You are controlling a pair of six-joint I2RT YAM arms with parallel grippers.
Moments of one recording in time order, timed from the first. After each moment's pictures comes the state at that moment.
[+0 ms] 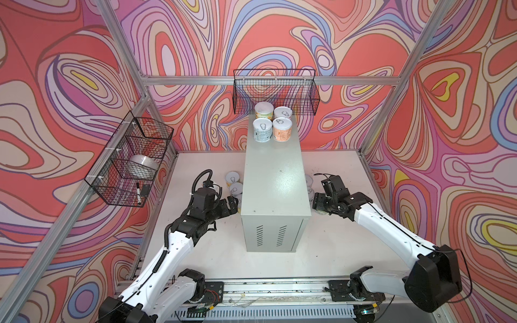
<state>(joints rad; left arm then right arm) -0.30 0.96 0.75 -0.47 0.06 -0.58 0.38 1.26 1.03 -0.74 0.18 0.55</state>
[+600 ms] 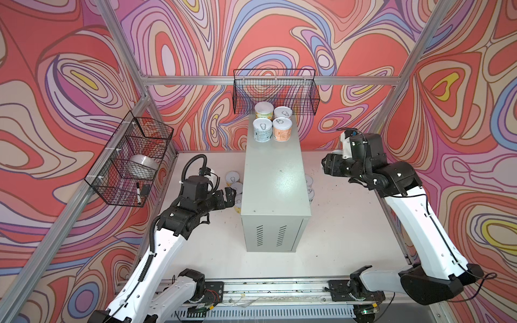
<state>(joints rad) -0.30 0.96 1.05 -0.73 0.07 -0.43 0.38 1.36 1.80 -1.10 0.16 0.33</state>
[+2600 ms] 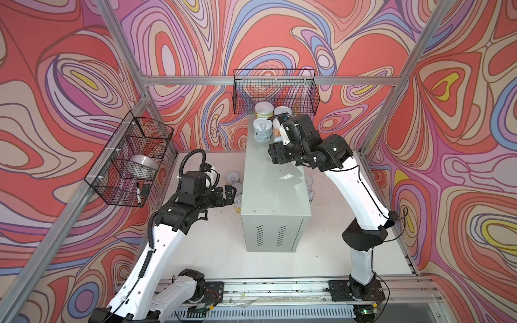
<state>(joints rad) -0.27 1.00 1.10 -0.77 0.13 -0.39 0.73 1.98 2.62 -1.30 0.24 0.26</state>
